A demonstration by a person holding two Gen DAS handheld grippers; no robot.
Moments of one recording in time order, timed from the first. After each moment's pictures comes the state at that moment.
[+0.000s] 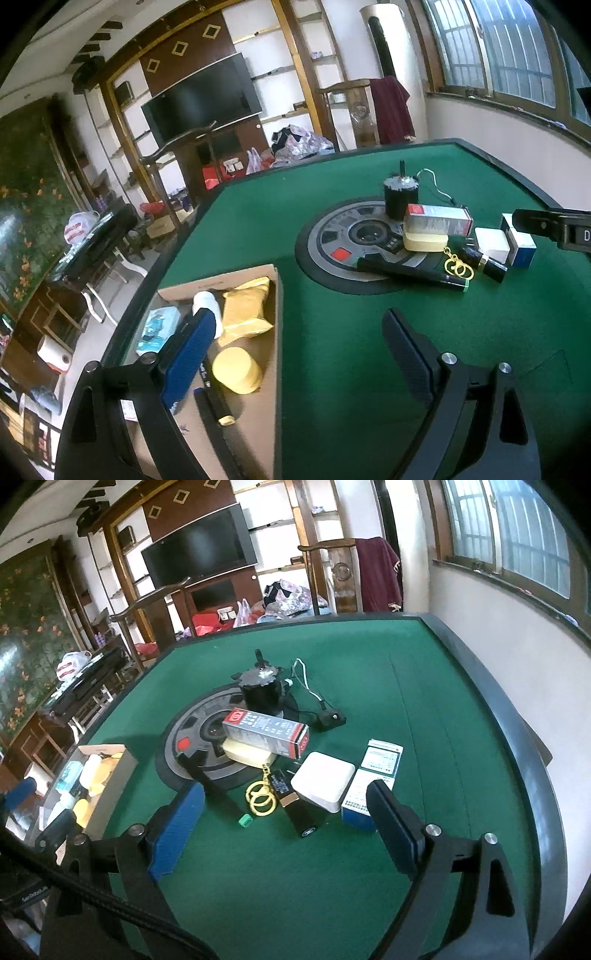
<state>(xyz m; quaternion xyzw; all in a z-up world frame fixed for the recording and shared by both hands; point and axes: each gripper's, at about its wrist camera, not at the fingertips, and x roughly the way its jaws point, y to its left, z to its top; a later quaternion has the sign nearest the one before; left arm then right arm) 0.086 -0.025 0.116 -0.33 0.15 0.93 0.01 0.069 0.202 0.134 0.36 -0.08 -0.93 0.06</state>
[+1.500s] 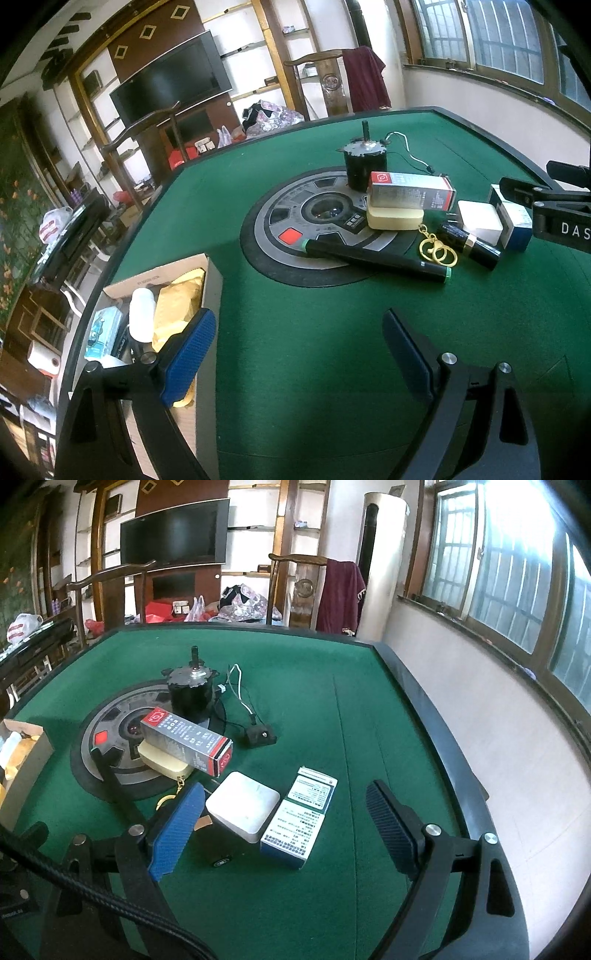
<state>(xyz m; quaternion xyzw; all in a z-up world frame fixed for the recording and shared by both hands) 0.059 0.015 0.082 -0.38 0.16 0.91 0.04 0.049 0.207 0.125 0.35 0.04 -0.94 -0.05</state>
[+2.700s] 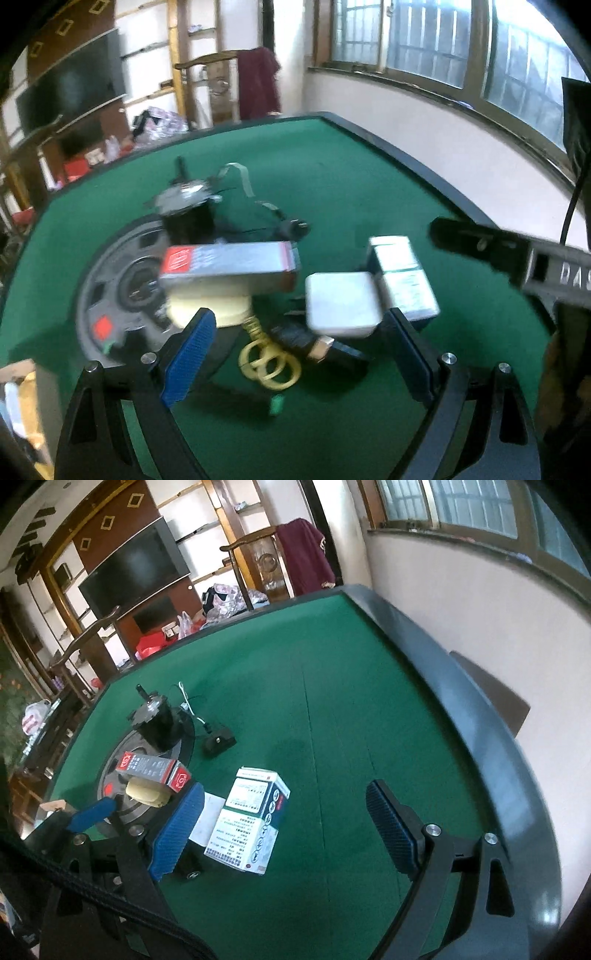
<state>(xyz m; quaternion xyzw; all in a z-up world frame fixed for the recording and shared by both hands) -0.011 0.138 0.075 -0.40 0.11 0.87 0.26 0.037 0.308 0.111 0.38 -0.17 -0.91 -0.02</state>
